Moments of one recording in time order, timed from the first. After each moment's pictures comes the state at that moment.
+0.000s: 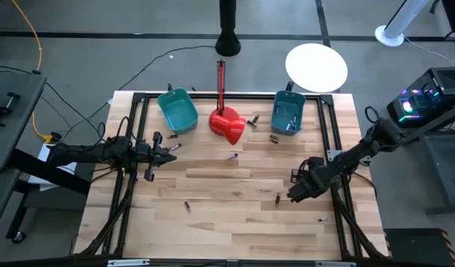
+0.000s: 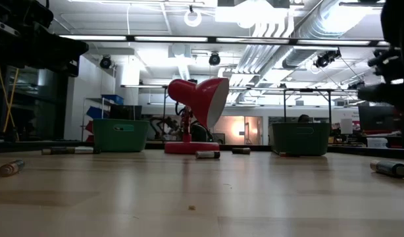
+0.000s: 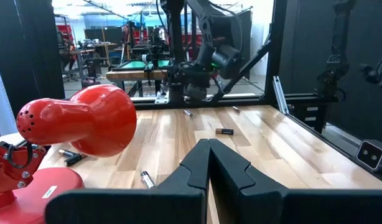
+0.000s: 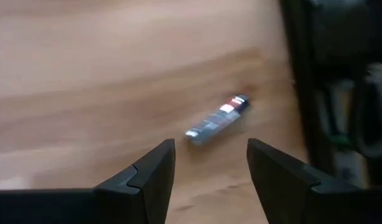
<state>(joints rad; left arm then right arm) -0.04 0.01 0.01 0.01 0.03 0.03 0.54 1.47 0.77 -1.23 0.09 2.31</state>
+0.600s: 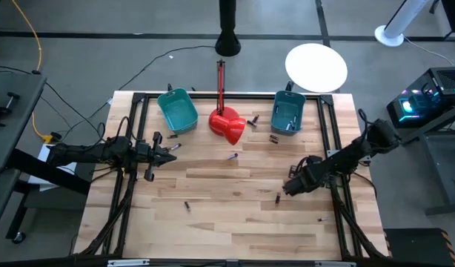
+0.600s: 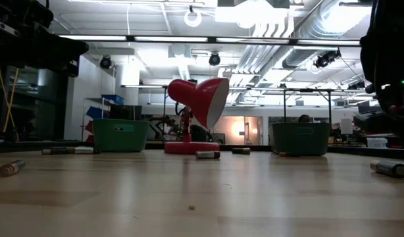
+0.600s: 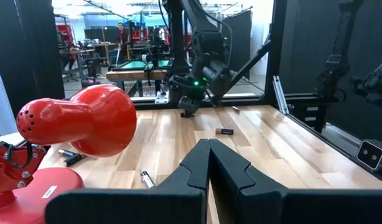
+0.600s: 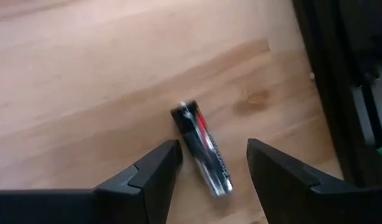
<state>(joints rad) -0.04 0.01 0.01 0.01 0.03 0.03 0.42 1.54 0.63 -1.03 0.12 2.31</state>
